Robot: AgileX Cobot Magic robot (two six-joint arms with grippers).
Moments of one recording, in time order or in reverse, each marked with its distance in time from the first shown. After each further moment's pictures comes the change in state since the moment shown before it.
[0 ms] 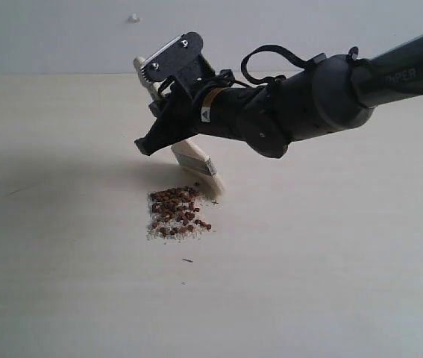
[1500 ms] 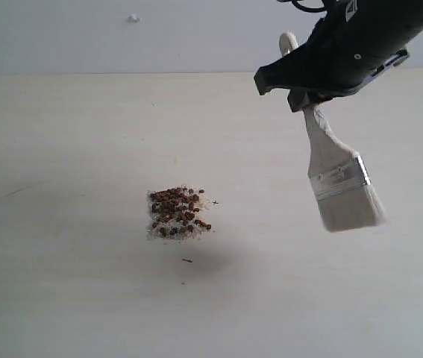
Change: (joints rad) left arm 0.000 0.000 0.000 0.000 0.000 0.000; right arm -0.207 -0.480 0.000 0.252 1.106 0.101
